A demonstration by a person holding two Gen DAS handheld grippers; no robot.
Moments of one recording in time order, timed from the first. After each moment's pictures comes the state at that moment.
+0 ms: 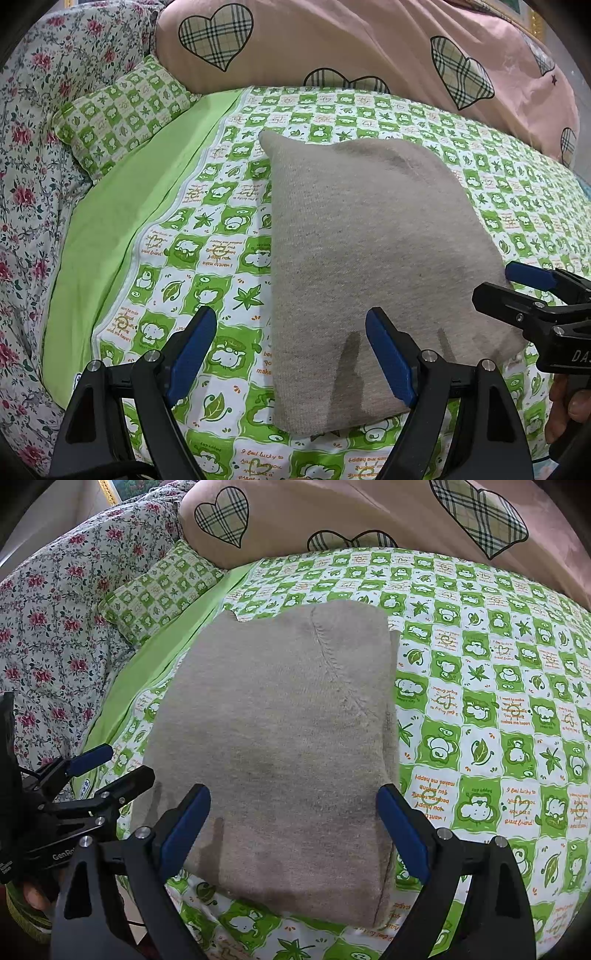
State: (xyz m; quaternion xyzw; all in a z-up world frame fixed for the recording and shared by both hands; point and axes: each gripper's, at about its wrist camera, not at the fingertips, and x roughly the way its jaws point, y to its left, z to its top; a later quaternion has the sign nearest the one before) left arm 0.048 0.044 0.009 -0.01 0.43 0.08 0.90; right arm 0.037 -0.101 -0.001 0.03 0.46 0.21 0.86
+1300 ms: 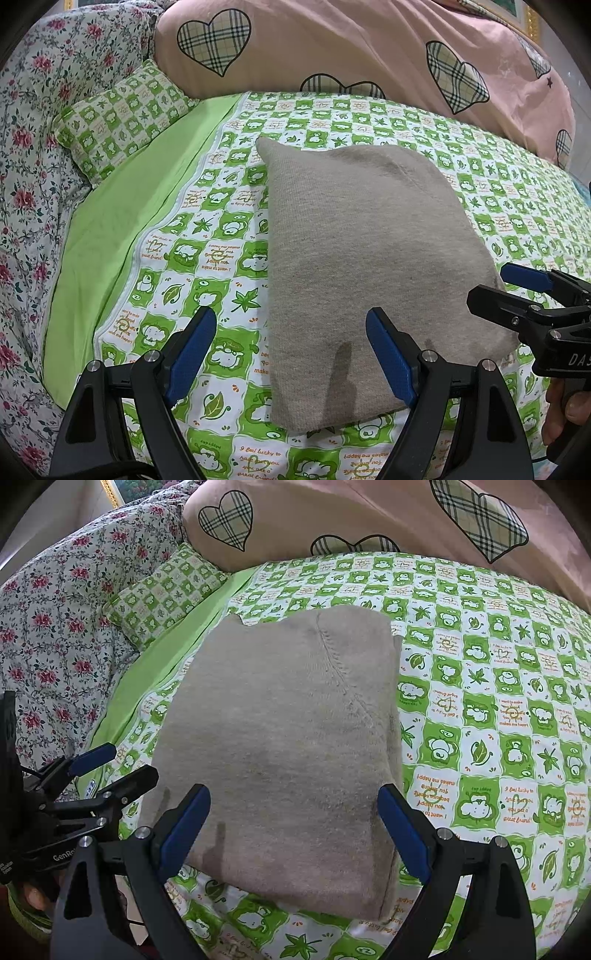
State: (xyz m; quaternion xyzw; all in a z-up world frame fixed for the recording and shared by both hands) left arm 0.043 0.041 0.015 -0.01 0.43 0.08 0.90; right arm 0.027 -0.098 0.006 0.03 0.45 0.21 0.87
